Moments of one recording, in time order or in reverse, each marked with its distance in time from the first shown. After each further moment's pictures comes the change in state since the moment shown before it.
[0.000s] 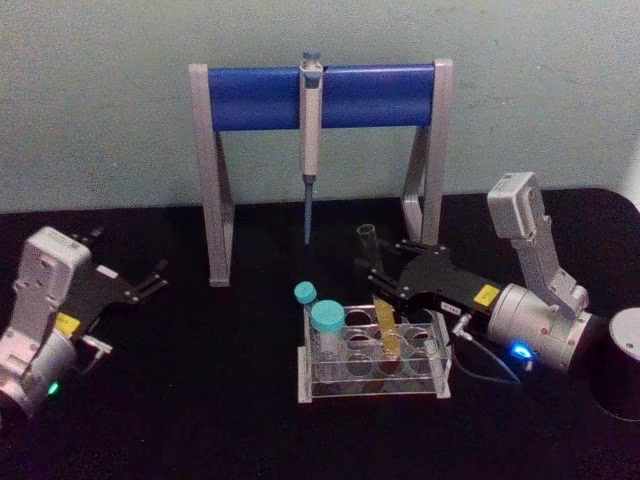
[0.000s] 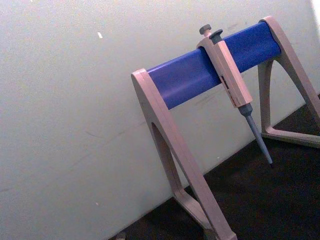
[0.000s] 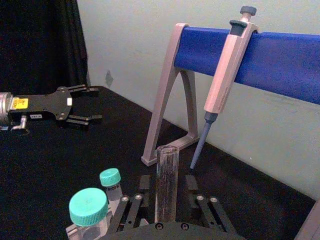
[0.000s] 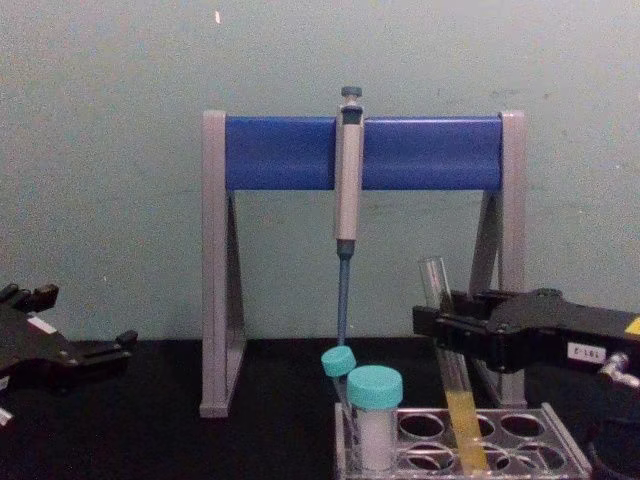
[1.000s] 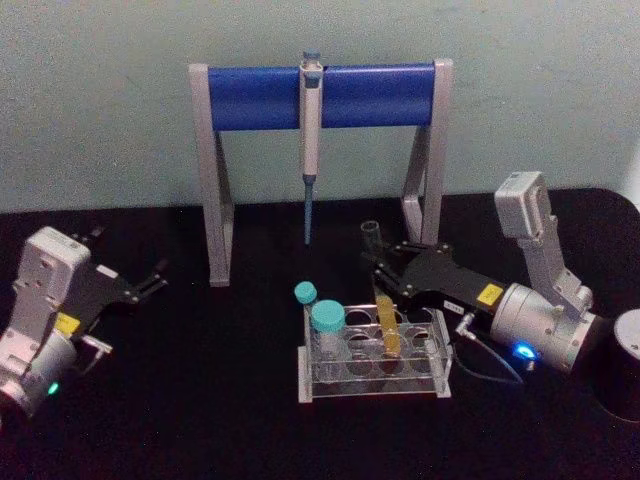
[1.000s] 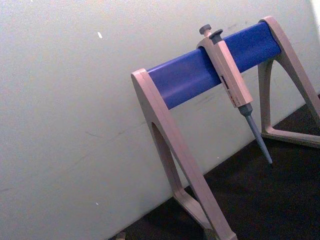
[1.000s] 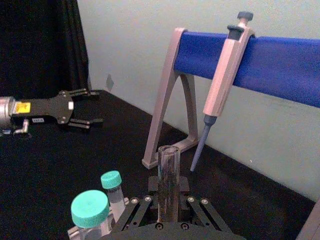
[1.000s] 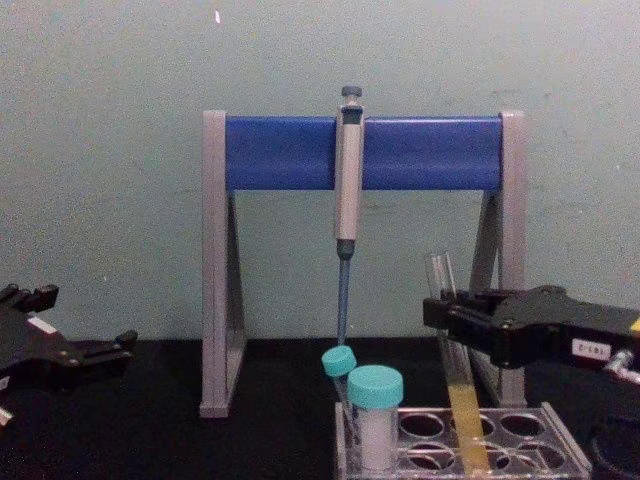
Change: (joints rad) left arm 0.000 0.000 0.000 0.000 0.000 0.000 0.000; right arm -0.008 0.001 0.010 -0.003 0.016 -0.014 0.010
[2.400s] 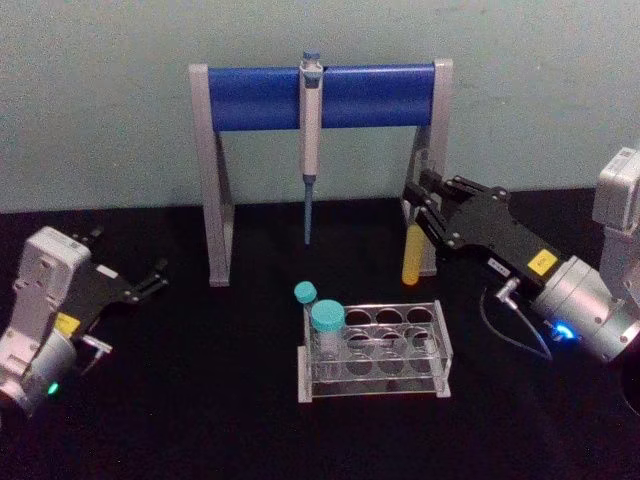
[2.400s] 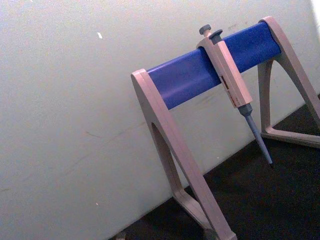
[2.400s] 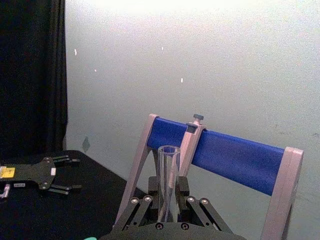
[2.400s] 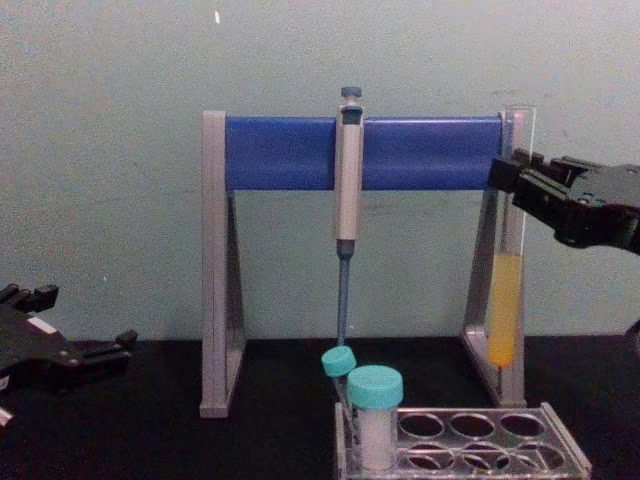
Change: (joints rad) left arm 0.000 0.000 0.000 0.000 0.000 0.000 0.000; right arm -0.108 -0.004 0.138 -0.136 0.015 -0.217 -0.046
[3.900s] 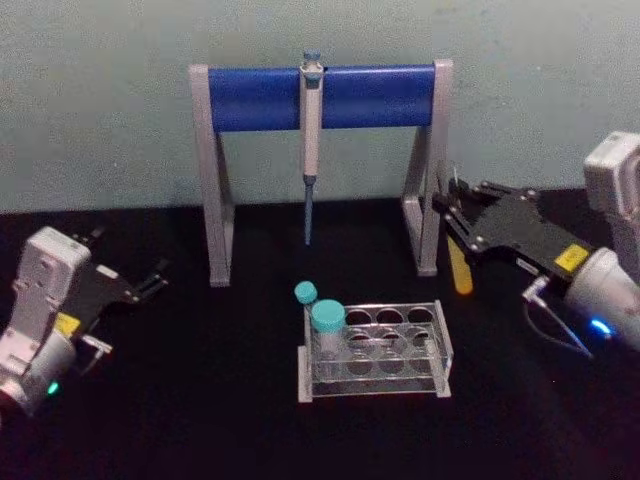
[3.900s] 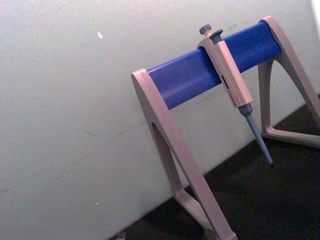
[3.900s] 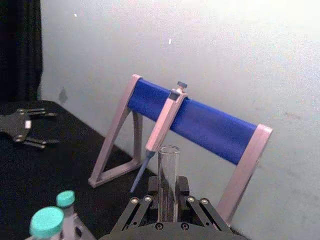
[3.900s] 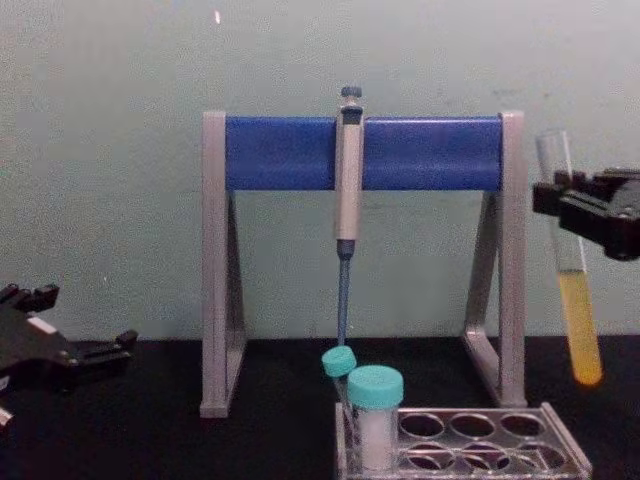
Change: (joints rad) left arm 0.000 0.000 0.000 0.000 0.000 0.000 0.000; right arm -0.034 0.146 -0.011 -0.169 -0.101 0.206 -0.155
